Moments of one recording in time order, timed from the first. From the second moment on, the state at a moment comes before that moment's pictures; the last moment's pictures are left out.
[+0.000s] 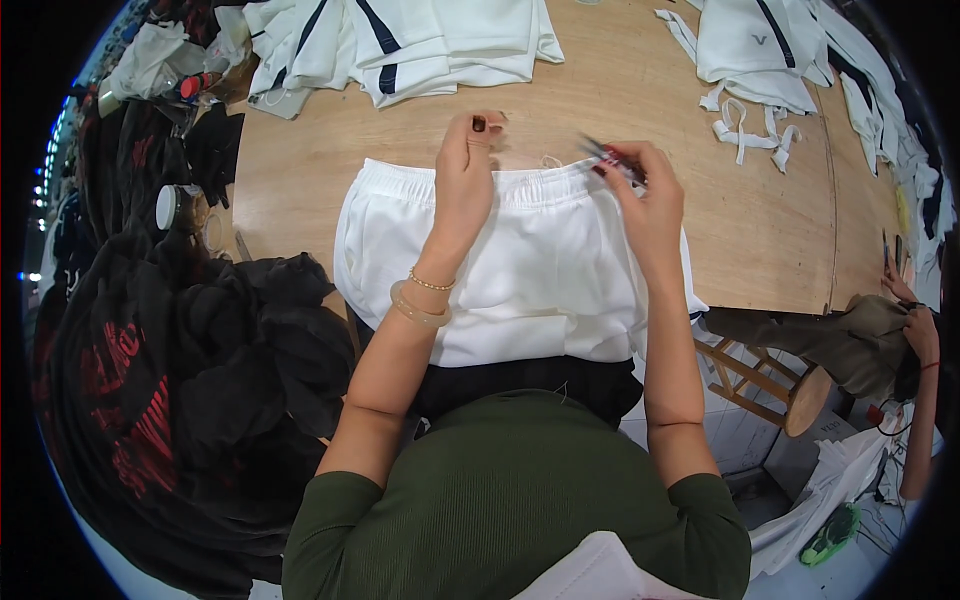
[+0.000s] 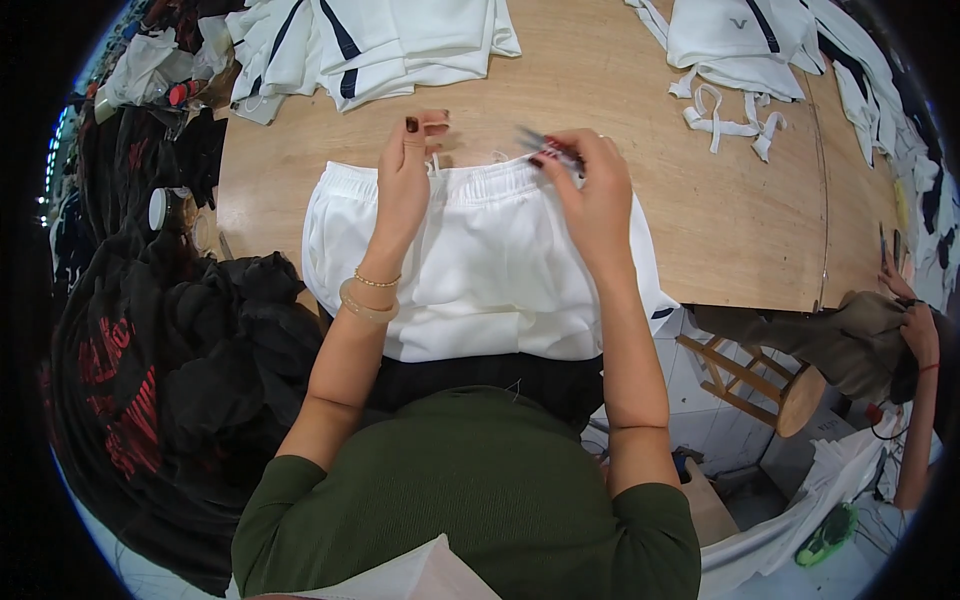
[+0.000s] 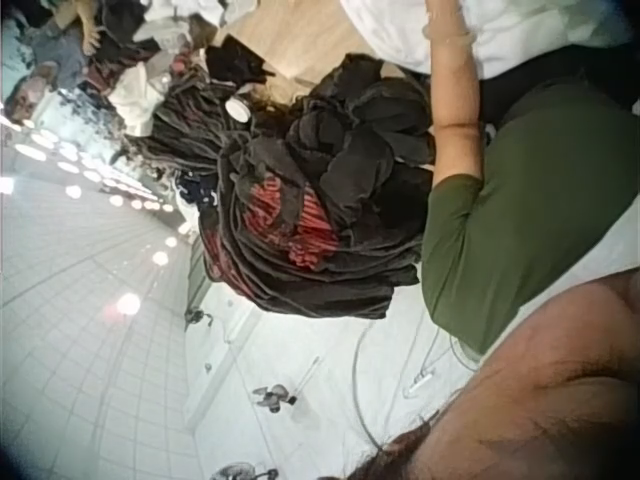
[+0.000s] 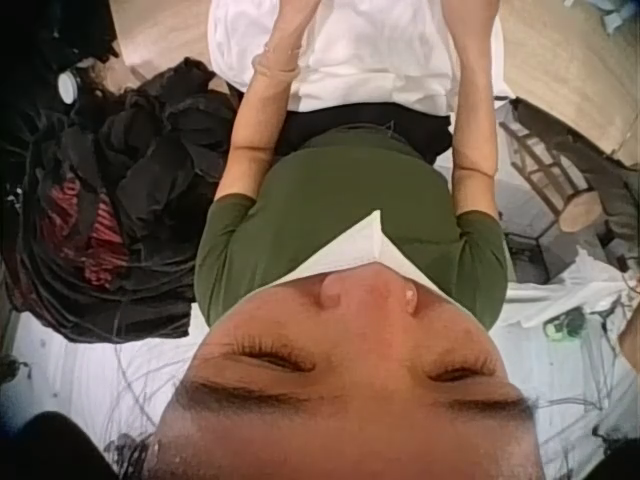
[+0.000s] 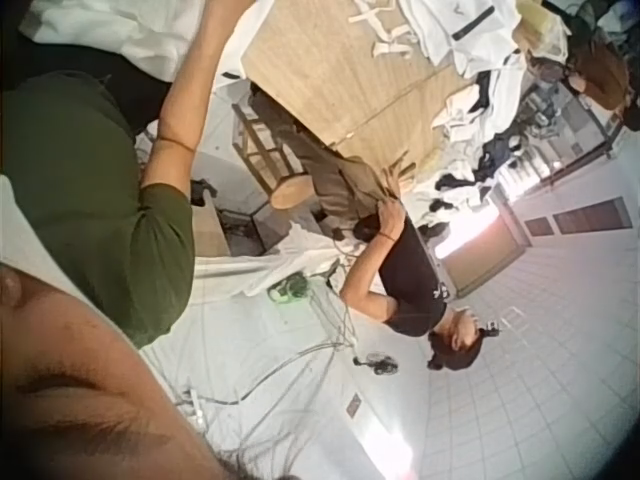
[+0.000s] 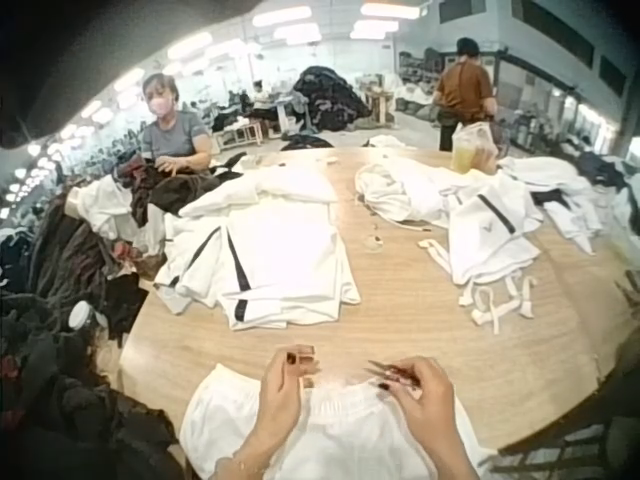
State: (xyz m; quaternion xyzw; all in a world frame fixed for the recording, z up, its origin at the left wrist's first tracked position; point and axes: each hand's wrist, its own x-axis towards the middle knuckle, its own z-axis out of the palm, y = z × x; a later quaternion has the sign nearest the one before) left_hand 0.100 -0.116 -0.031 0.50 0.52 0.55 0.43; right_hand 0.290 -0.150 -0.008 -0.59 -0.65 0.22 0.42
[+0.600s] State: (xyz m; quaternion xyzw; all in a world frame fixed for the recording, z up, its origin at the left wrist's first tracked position) left_hand 0.098 -0.129 0.002 0.52 0.35 0.32 0.72; right_hand 0.266 -0.151 0.000 -0.48 -0.31 0.60 0.56
